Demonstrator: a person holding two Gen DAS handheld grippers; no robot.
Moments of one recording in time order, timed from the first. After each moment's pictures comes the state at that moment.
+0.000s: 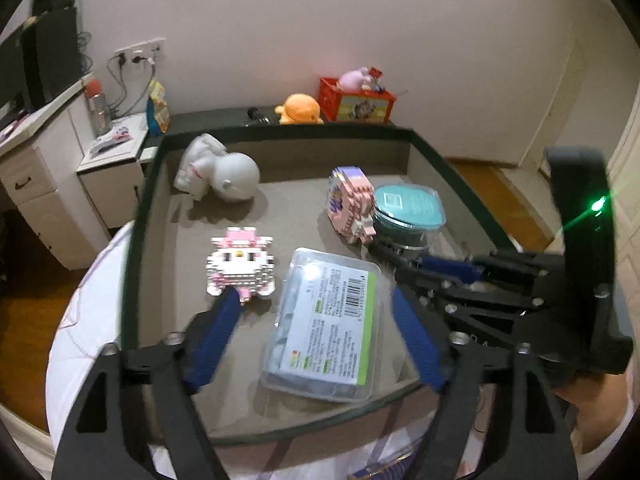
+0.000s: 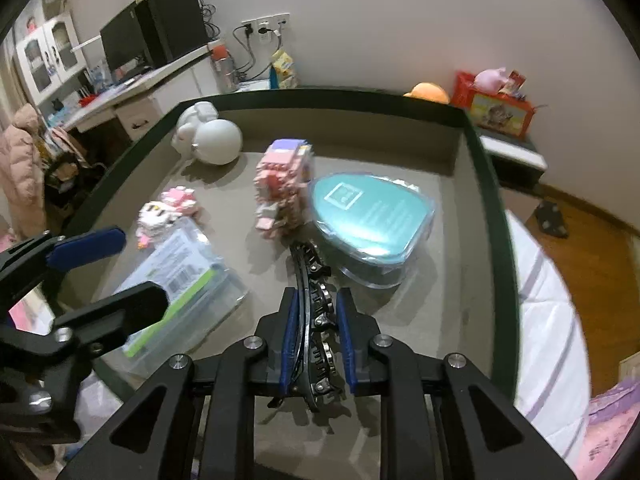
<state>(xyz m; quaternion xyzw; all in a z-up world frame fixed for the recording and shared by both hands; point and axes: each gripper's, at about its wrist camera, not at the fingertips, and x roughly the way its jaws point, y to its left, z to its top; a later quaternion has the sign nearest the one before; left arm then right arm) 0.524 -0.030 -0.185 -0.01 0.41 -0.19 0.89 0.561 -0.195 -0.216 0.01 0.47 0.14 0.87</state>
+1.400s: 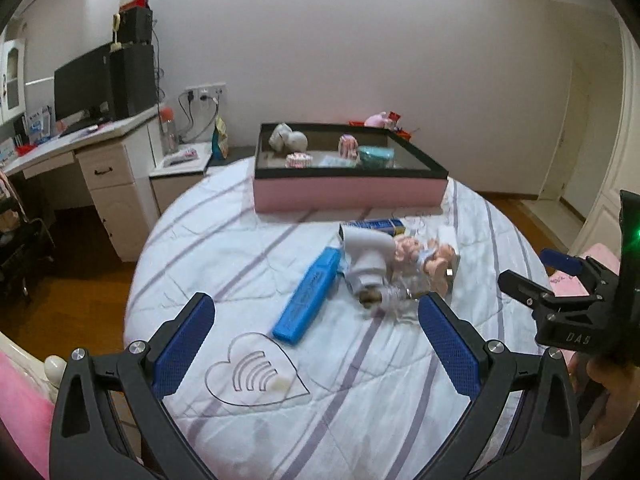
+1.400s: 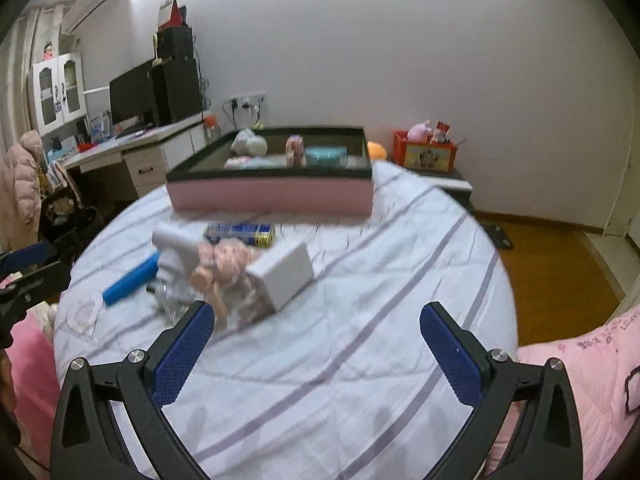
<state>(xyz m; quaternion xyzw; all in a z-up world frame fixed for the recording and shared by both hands) 0.239 0.039 -0.178 0.00 0.32 -0.12 0.94 0.274 -0.211 -0.195 0.01 0.33 0.05 0.94</state>
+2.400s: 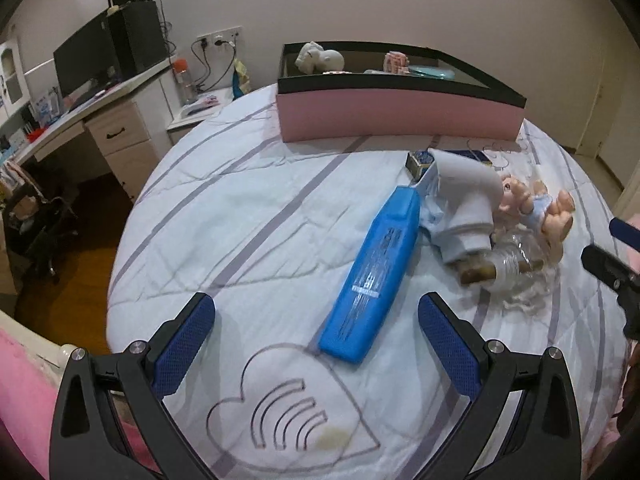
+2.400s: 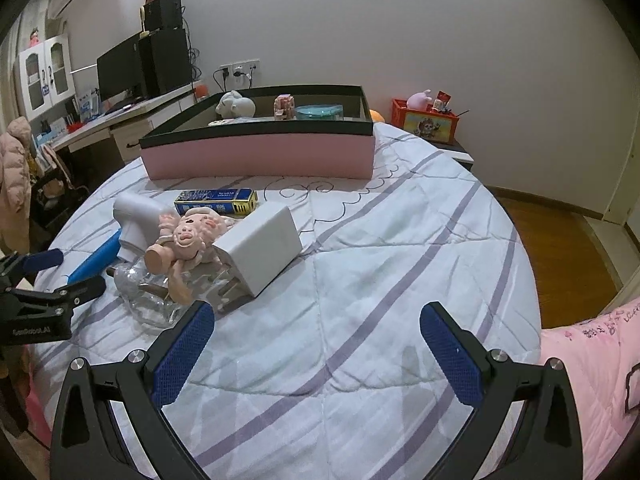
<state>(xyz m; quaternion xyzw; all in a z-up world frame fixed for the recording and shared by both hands) 0.310 0.037 -0.242 0.05 0.42 -0.07 0.90 0.306 -0.212 -0.225 0.00 0.38 0.04 0.92</state>
